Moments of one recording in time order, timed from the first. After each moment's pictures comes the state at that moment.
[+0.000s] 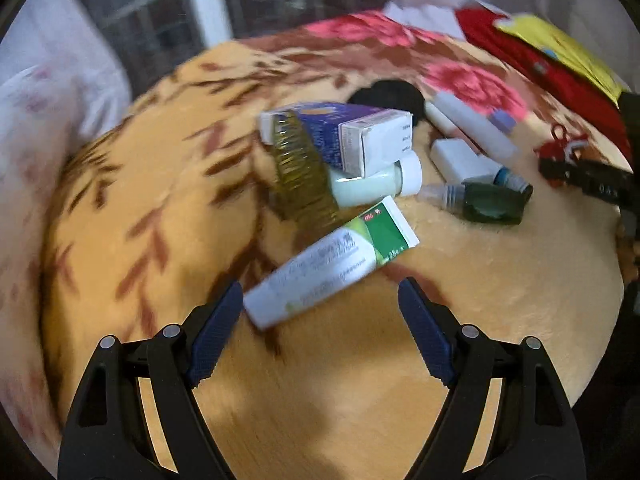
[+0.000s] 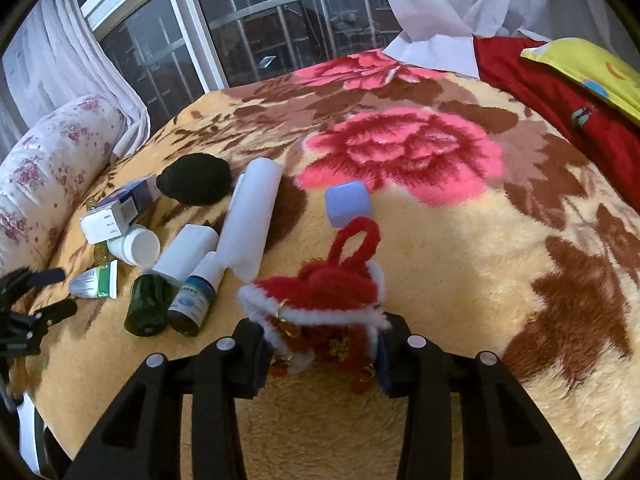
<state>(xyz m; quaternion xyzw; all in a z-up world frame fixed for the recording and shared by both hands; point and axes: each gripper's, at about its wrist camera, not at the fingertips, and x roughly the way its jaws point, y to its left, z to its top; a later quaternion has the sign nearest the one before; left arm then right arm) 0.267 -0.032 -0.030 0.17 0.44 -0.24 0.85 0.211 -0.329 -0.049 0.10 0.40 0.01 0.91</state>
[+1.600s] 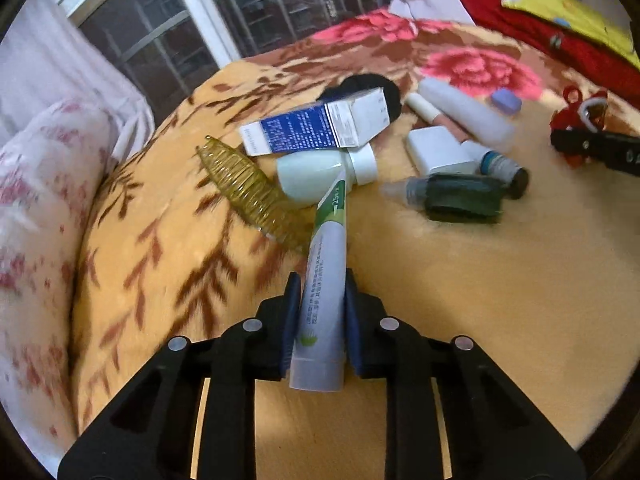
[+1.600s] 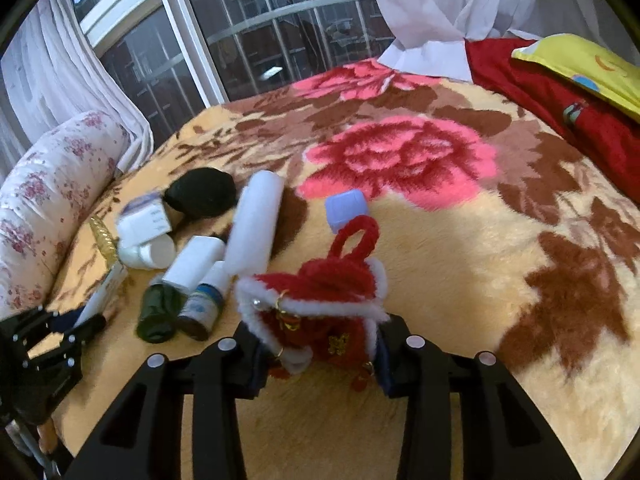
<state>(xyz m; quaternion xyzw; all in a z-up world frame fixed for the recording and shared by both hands) 0.216 -0.094 -0.039 0.22 0.40 -0.12 0.88 0.197 -0.327 -0.042 0.13 0.38 0.01 0.92</state>
